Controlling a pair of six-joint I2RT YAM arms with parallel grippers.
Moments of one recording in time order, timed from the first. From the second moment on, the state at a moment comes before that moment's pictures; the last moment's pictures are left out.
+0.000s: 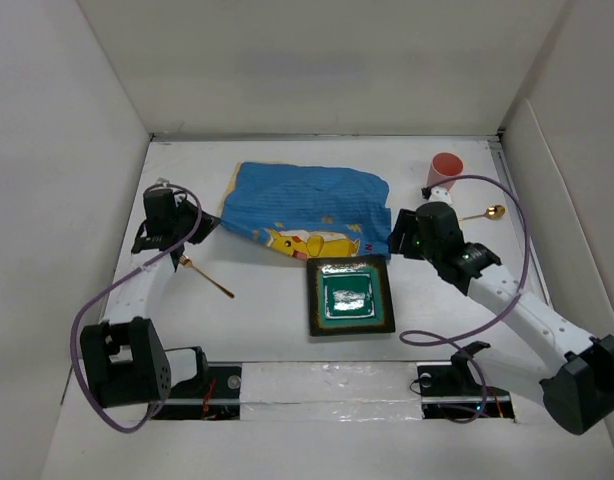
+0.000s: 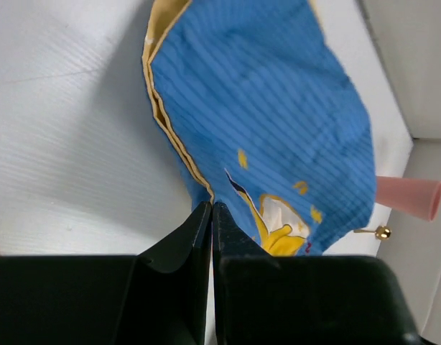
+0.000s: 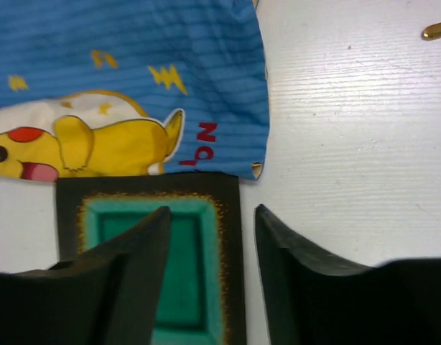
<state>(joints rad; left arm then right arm) 0.10 1.27 0.79 -0.20 0.26 -0.81 0.49 1.12 0.81 -0.37 0.22 0.51</state>
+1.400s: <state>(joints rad) 0.10 1.13 0.68 -0.21 0.32 -0.76 0.26 1.57 0.81 -0.20 -0.15 1.03</state>
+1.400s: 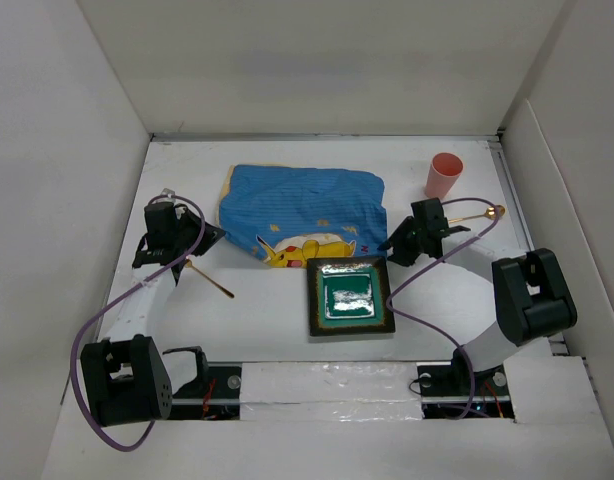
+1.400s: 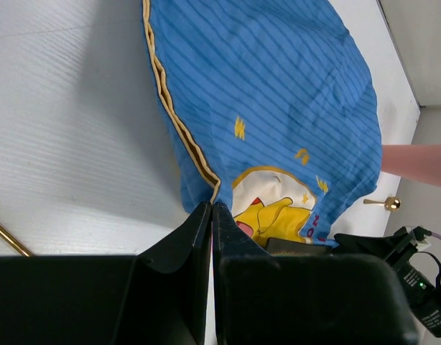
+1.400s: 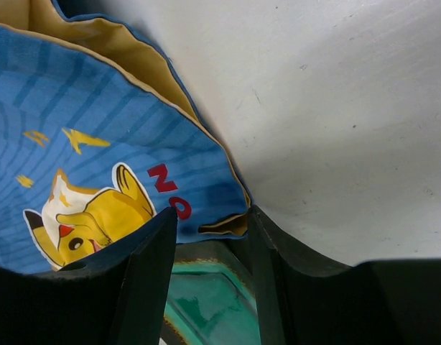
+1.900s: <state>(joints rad) 0.10 1.13 0.68 -0.21 0.31 -0.76 0.26 1.57 0.83 -0.20 -0.17 1.04</state>
